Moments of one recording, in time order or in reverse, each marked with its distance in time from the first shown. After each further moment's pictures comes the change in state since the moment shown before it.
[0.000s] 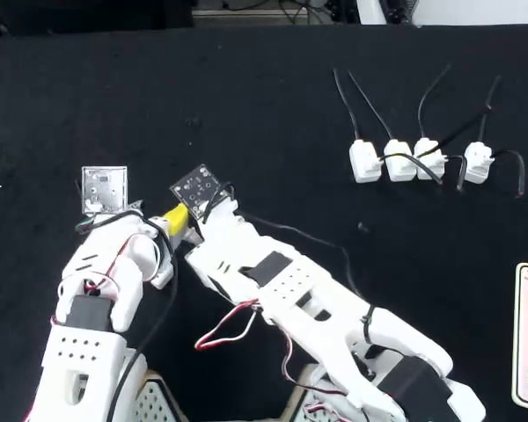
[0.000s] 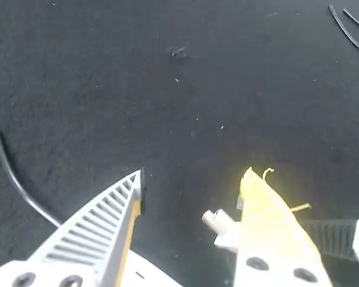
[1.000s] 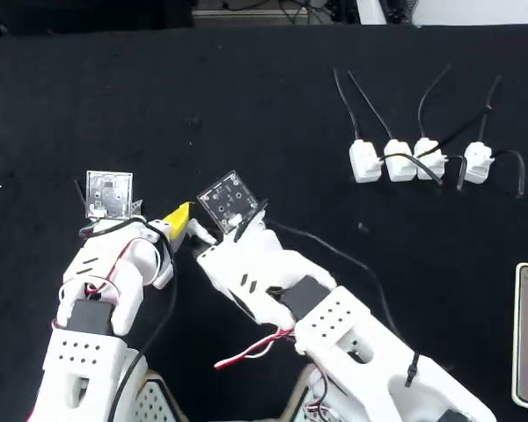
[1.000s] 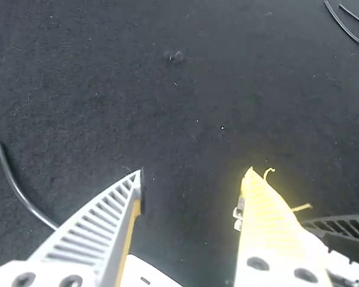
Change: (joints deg) left arm 0.2 -1.2 1.7 -1.1 -3.2; right arm 1.2 -23.7 10.3 0.1 0.0
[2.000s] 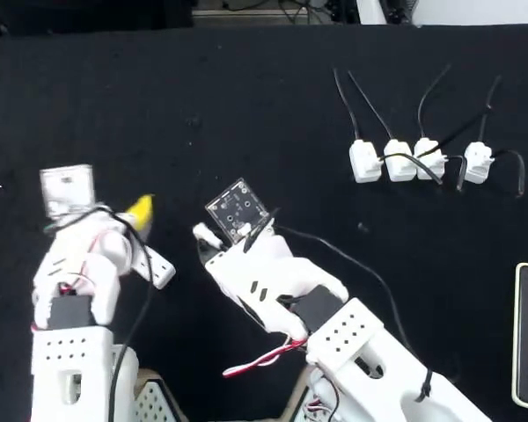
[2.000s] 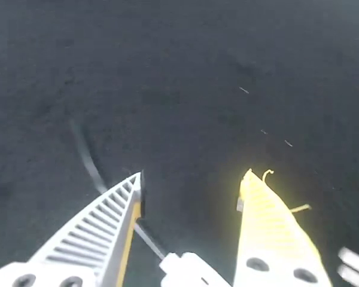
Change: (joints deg) left arm -13.4 2.3 -5.1 4.3 -0.2; right arm 0.4 -8.4 3.0 5.8 2.5
